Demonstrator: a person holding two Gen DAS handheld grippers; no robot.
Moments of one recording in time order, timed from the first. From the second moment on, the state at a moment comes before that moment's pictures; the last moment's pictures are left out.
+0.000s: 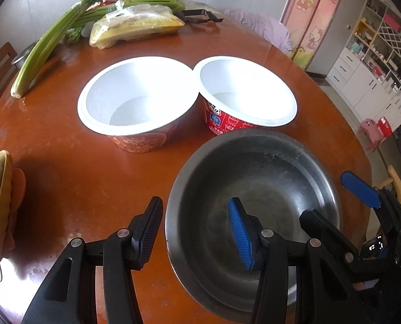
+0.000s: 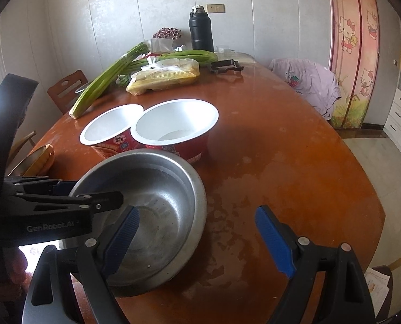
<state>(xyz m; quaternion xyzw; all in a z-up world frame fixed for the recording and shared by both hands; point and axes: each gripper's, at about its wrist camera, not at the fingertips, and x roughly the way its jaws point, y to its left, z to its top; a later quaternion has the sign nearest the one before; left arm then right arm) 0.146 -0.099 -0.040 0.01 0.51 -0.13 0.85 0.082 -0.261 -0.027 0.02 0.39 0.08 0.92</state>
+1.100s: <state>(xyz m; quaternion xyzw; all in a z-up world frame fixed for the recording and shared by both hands) 0.116 -0.063 -0.023 0.00 0.50 -0.12 0.86 0.062 -0.209 -0.018 -0.01 0.40 0.15 0.90</state>
